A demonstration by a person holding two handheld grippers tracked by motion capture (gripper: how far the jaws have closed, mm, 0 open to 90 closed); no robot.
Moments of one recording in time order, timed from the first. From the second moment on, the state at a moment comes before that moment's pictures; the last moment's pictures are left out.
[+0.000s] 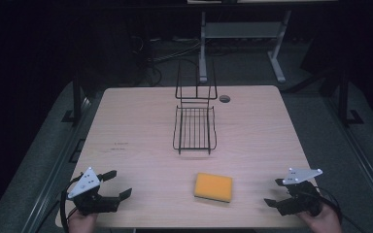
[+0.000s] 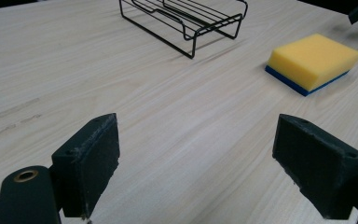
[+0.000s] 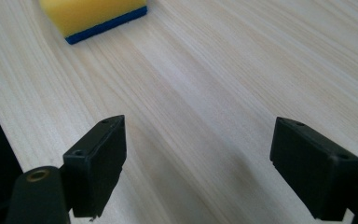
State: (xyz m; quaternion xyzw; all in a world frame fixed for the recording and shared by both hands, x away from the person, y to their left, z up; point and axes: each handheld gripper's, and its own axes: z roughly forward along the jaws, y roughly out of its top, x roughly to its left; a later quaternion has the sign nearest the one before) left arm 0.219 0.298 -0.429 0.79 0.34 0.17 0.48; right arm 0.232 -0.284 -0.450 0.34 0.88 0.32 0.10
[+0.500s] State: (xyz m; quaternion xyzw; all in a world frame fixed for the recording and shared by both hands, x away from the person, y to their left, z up) left arm 0.218 0.298 -0.430 0.79 0.34 0.17 0.48; right arm 0.232 -0.278 -0.449 0.33 0.88 0.32 0.09
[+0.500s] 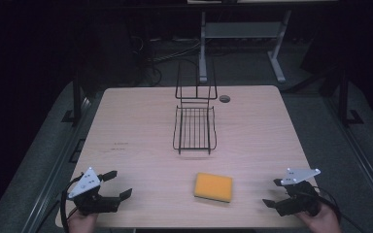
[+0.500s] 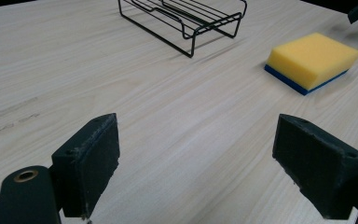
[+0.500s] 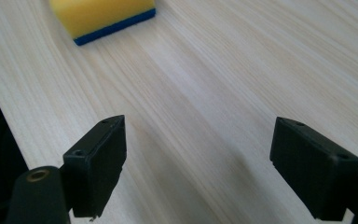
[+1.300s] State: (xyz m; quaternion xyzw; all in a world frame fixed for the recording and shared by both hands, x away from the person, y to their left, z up) left arm 0.217 0.299 -0.429 0.79 0.34 0.18 0.48; right arm 0.236 -0.248 -0.428 0.27 0.91 0.31 0.08
